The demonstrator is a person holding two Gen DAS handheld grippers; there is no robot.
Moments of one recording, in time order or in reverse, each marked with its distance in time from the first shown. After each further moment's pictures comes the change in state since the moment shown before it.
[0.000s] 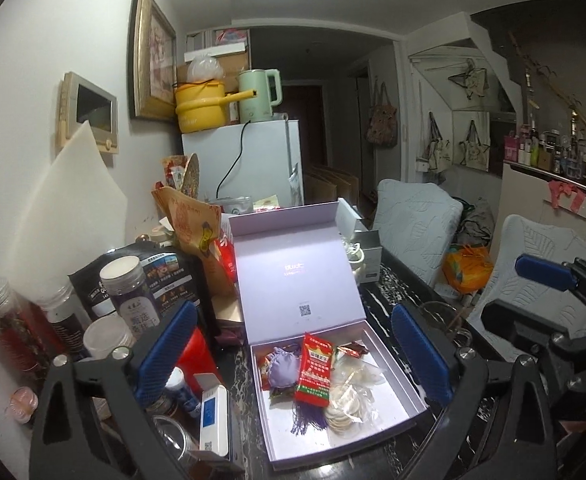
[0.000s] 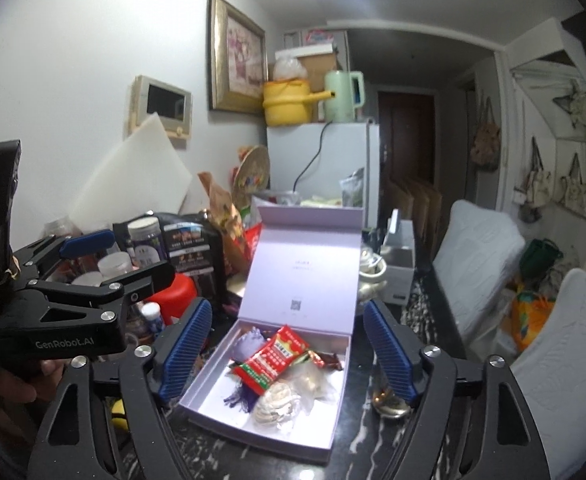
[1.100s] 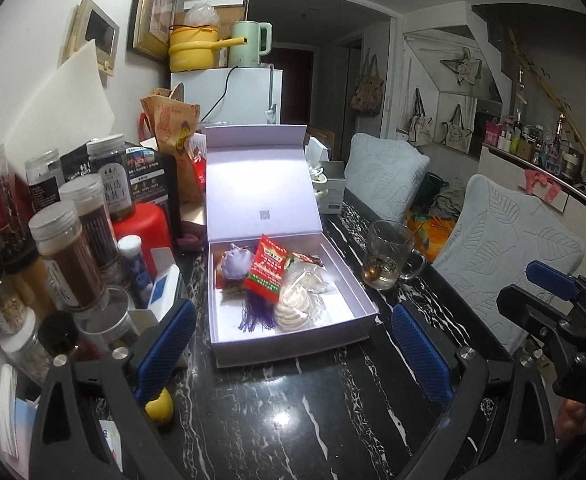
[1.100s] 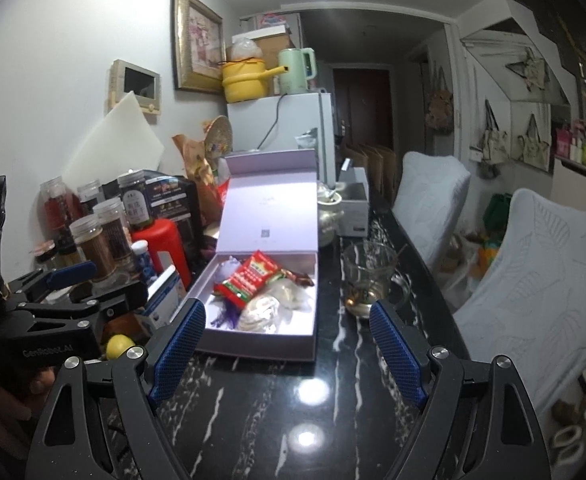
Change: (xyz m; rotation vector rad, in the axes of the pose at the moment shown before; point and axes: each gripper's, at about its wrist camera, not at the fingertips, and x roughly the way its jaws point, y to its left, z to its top) left arm -0.035 -0.023 -0.102 -0.102 0.144 -0.101; right arm -0.073 0.002 -0.102 0.105 0.074 -0.130
